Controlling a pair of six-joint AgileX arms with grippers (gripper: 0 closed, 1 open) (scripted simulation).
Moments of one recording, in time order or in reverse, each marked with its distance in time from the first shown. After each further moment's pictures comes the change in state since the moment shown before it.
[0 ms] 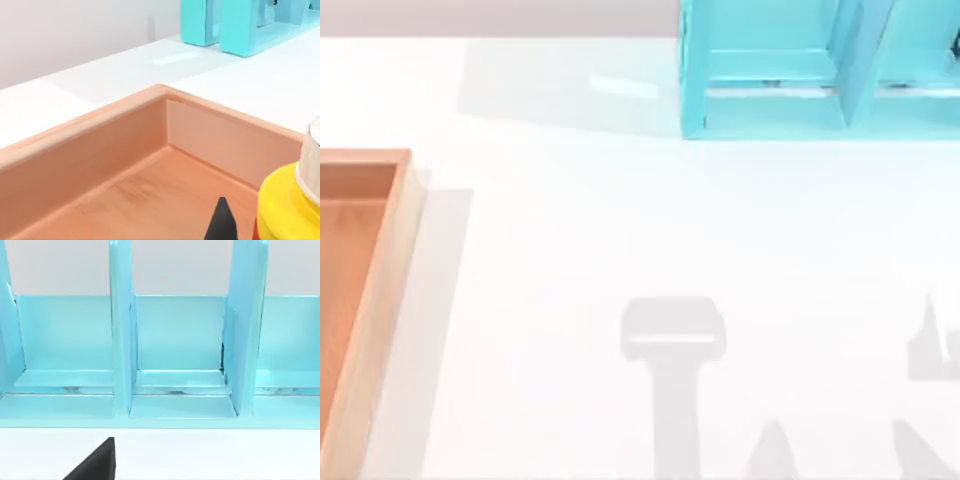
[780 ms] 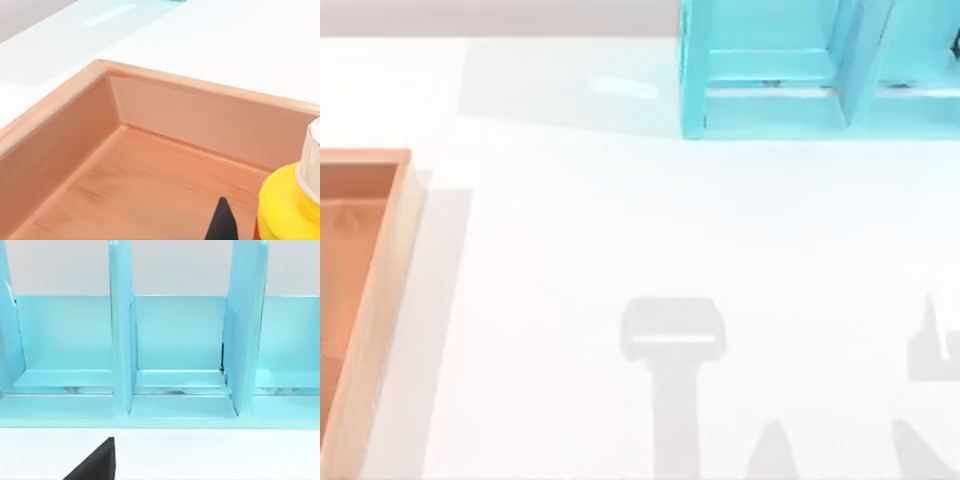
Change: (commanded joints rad) left arm -0.118 -0.061 0.063 0.170 -0.155 -0.181; right arm 0.000 0.000 0.000 0.000 0.000 0.000
